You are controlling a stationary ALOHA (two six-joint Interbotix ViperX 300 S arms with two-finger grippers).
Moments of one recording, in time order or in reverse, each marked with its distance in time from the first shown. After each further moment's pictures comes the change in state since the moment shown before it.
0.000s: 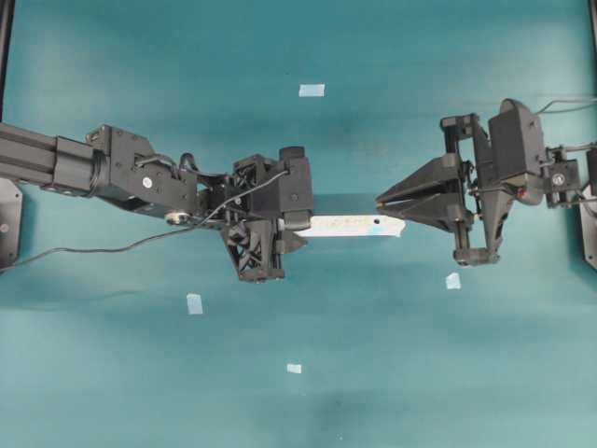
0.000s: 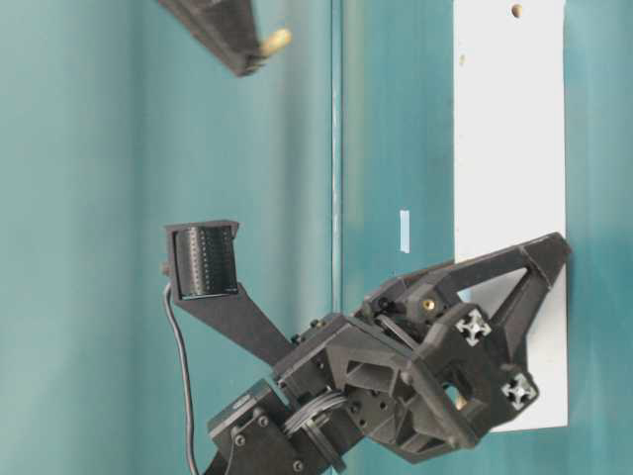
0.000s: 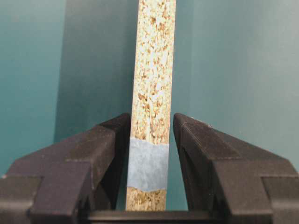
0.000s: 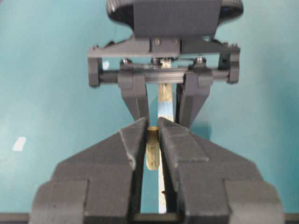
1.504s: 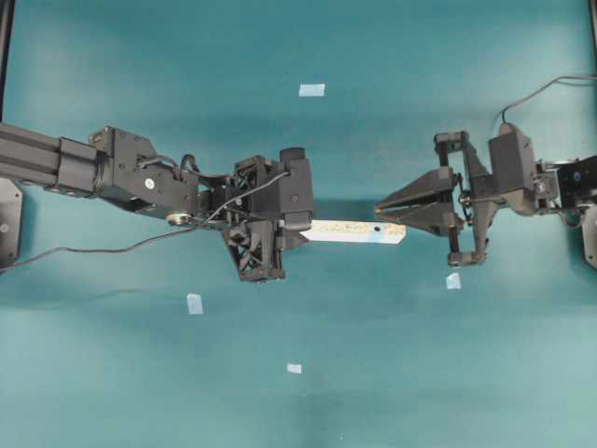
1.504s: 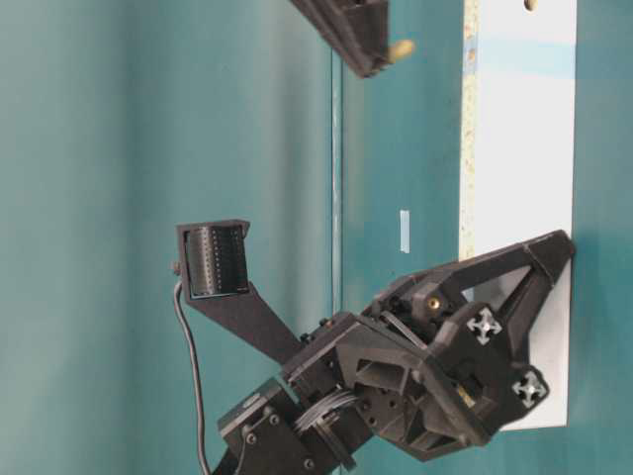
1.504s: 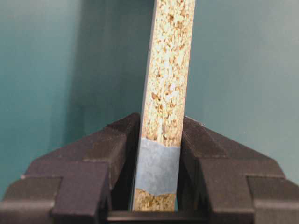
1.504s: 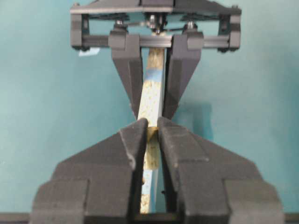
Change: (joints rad) left arm 0.002 0.025 0.000 0.000 -0.011 0.000; right arm -0.061 0.407 0.112 0.038 -0.630 -0.141
